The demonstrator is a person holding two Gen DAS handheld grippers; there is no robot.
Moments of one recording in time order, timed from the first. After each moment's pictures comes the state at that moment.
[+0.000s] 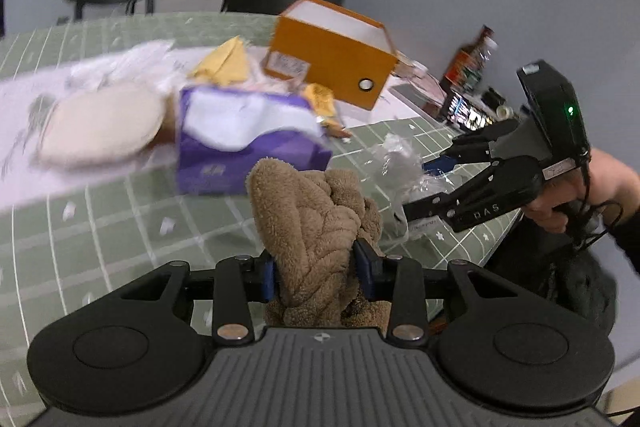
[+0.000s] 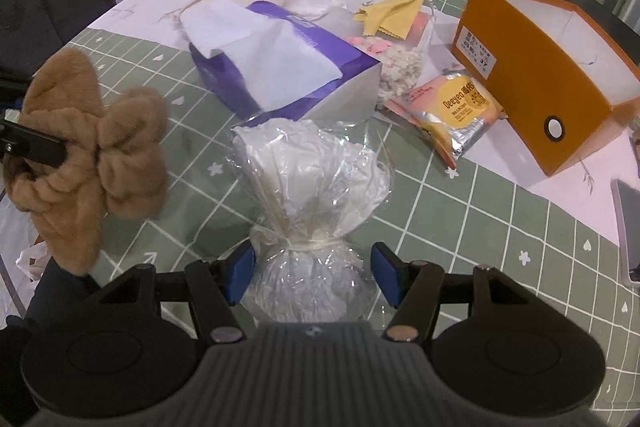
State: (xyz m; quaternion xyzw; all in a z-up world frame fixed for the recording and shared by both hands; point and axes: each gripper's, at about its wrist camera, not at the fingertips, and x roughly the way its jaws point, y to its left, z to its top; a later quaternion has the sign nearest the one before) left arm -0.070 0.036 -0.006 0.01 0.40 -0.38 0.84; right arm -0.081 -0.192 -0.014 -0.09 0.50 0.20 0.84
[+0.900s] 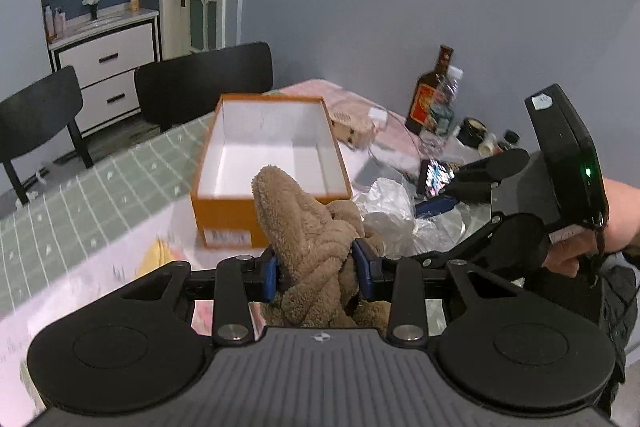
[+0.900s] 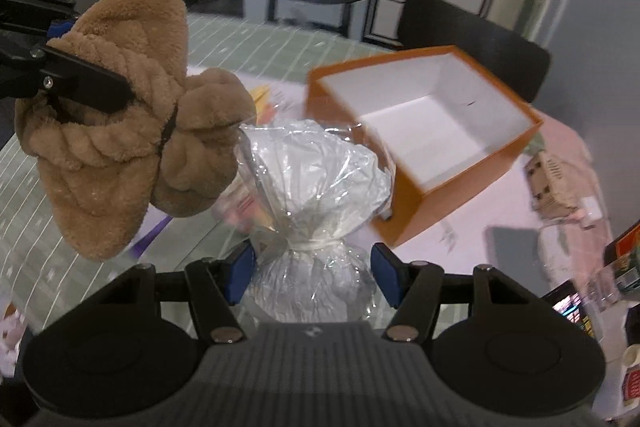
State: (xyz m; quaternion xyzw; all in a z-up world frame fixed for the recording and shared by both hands) left arm 0.065 -0.136 0.121 0.12 0.34 -0.44 0.82; right arm -0.007 -0.297 0.075 -0.06 0.45 0.09 0.88
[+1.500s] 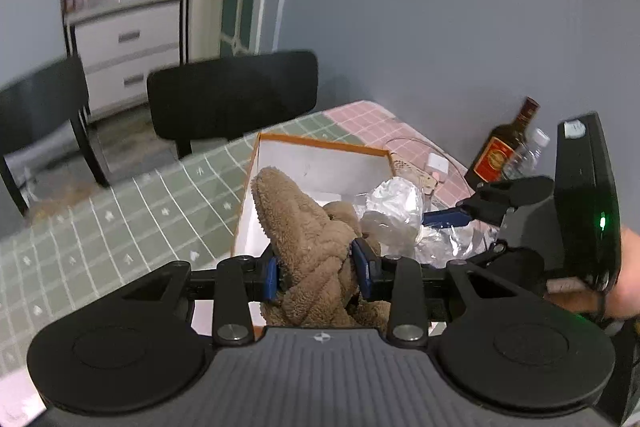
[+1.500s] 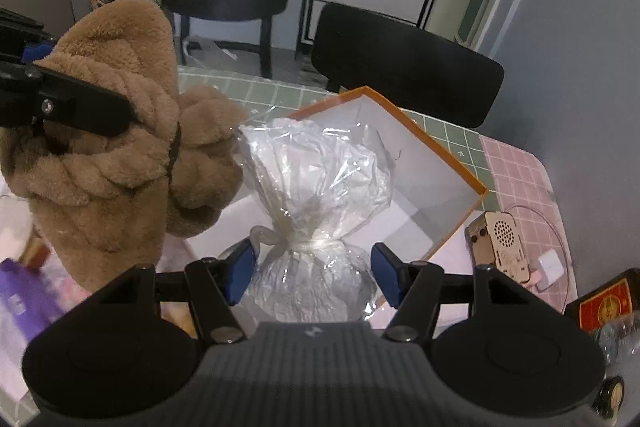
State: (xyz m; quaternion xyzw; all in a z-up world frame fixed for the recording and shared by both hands) left arm 0.221 -0.215 0.113 0.07 0.39 -0.40 0.83; right arm 0.158 -0.360 0.075 -0.06 0.46 0.01 0.88
